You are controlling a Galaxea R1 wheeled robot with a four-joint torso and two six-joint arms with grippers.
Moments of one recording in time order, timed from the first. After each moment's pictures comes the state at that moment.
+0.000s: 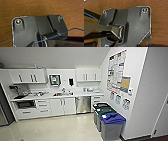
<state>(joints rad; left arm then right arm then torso) 1.44 2.84 -2.40 0.01 -0.03 0.06 -1.54 2.75 -2.36 -0.15 0.06 0.00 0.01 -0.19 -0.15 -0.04</state>
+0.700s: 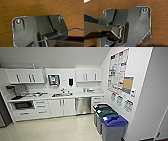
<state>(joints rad) 1.44 2.84 -2.40 0.01 -0.03 0.06 -1.54 2.75 -2.37 -0.15 0.06 0.00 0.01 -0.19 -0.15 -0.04</state>
